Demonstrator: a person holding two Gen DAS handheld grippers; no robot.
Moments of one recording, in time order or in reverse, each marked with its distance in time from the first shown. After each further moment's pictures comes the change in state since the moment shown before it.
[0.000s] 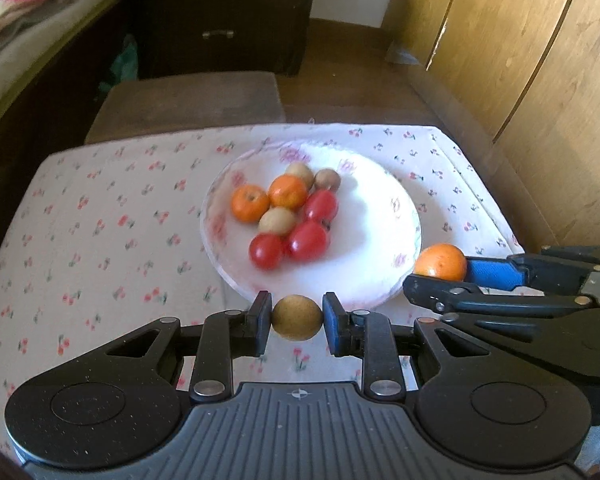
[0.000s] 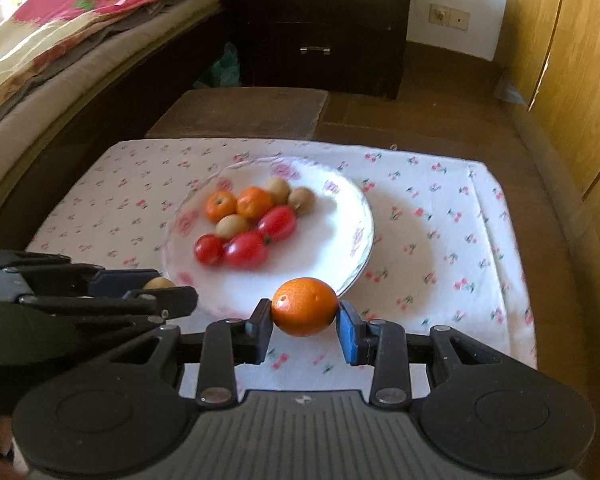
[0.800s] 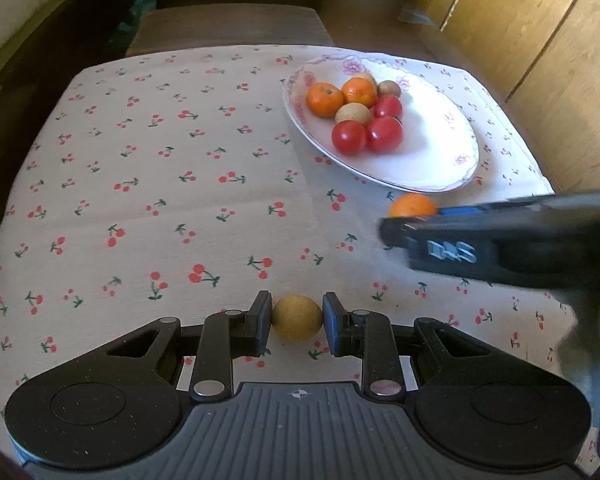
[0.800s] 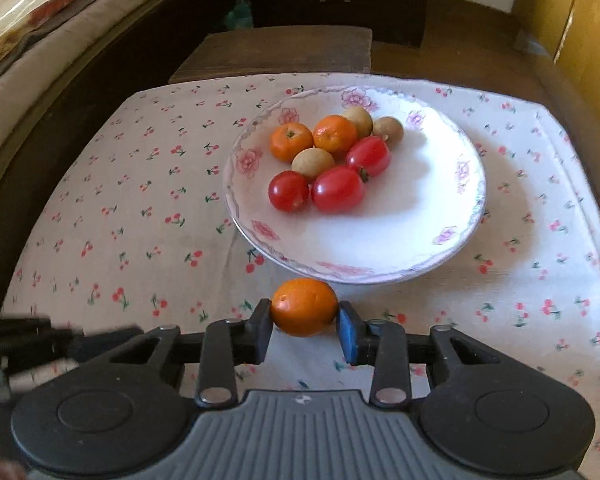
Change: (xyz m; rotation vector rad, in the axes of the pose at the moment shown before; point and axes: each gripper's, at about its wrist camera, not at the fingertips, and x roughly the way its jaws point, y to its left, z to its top) left arm -0.005 0.071 -0.058 -0.041 0.135 -0.045; right arm 0.037 0.064 -0.017 0.034 0.138 0.039
